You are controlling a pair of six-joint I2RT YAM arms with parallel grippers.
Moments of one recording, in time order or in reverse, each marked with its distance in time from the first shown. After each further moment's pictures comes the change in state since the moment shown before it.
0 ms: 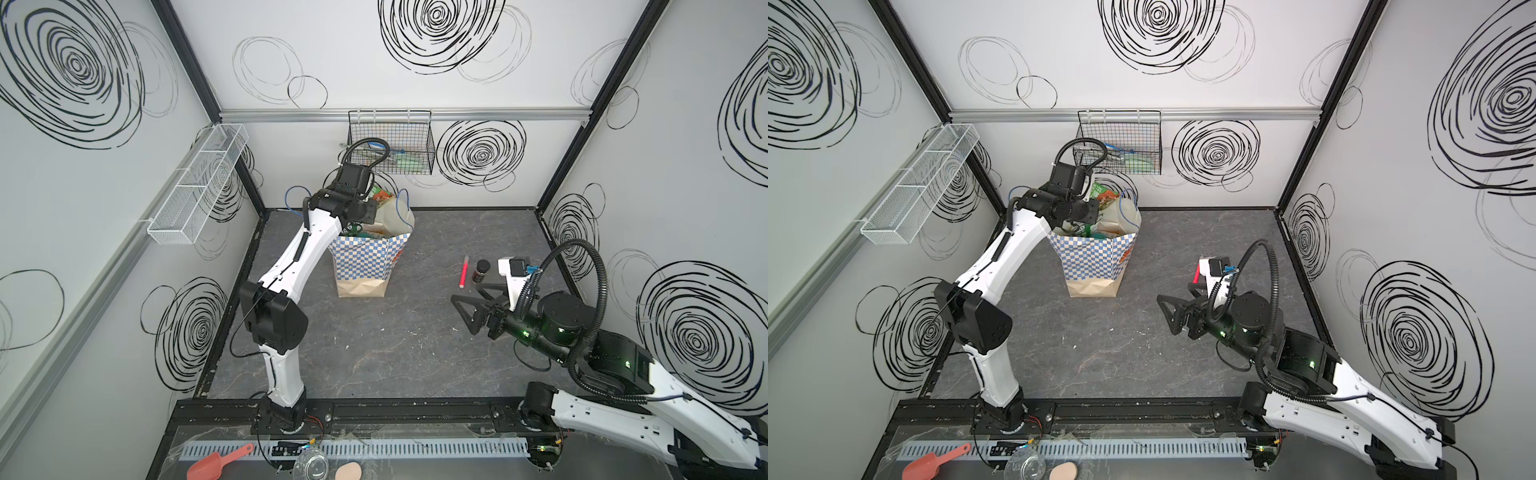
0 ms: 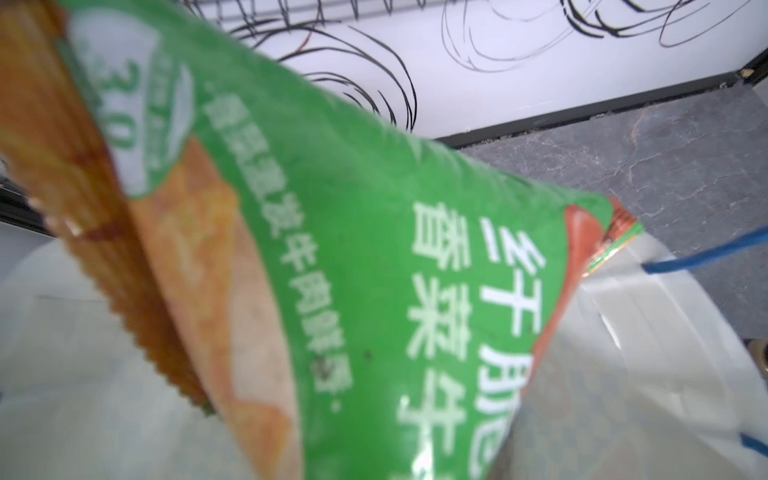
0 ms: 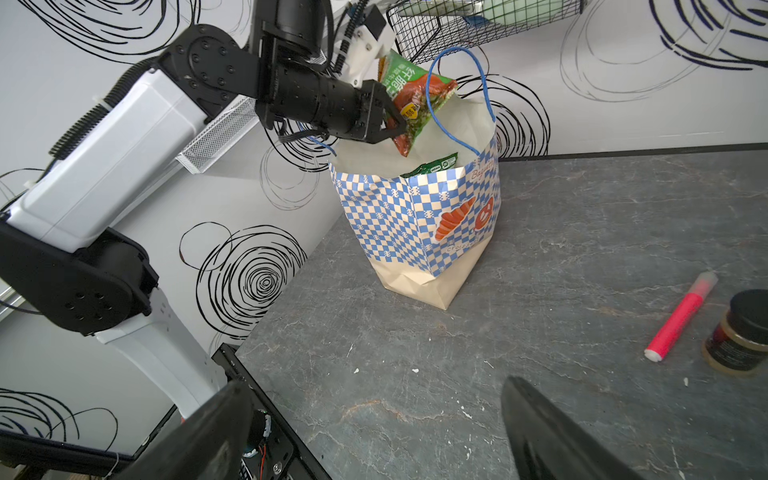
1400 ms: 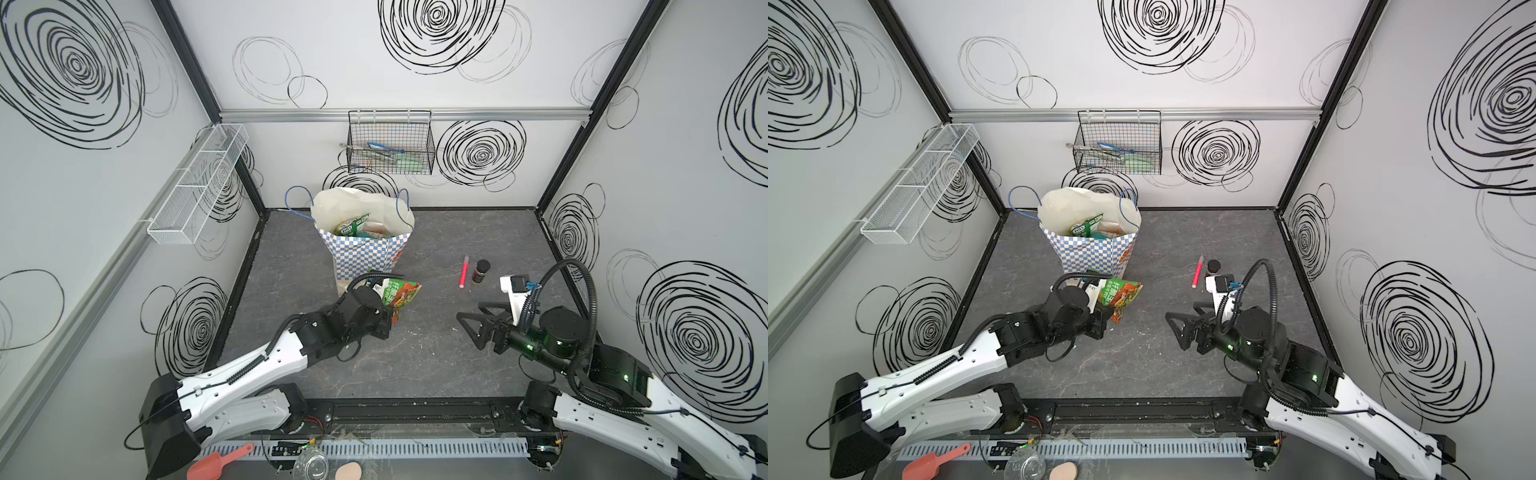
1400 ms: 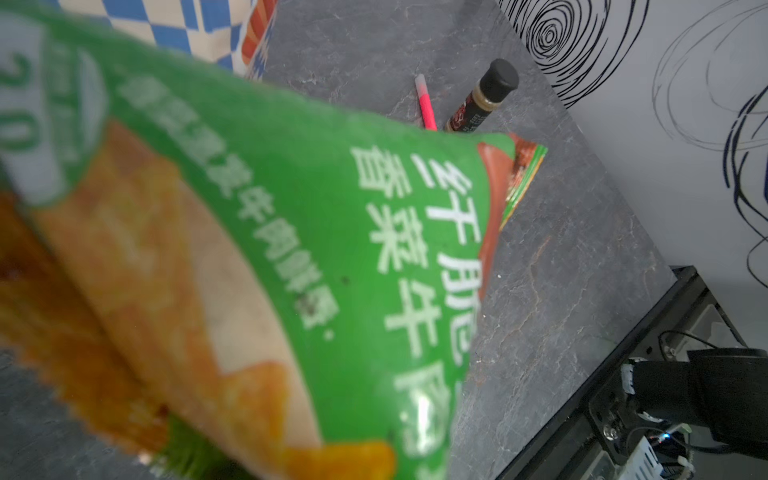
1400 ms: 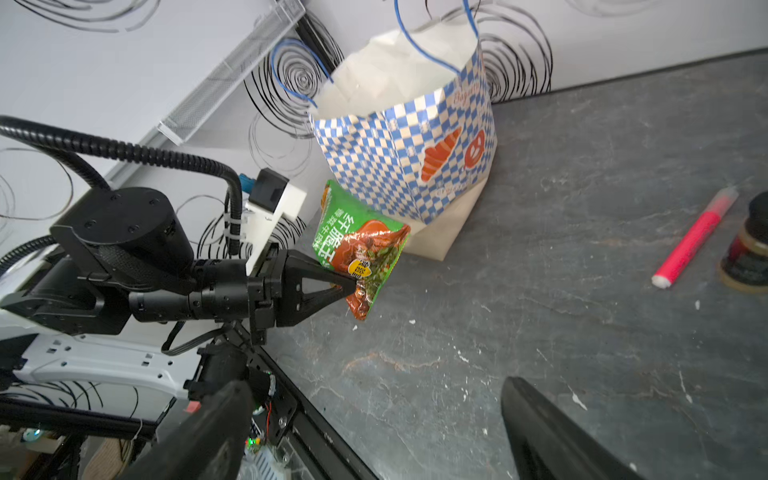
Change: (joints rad) left arm -0.530 -0.829 -1.261 0.499 0.045 -0.468; right arm -0.037 -0.140 -0.189 -0.060 -0.106 0.093
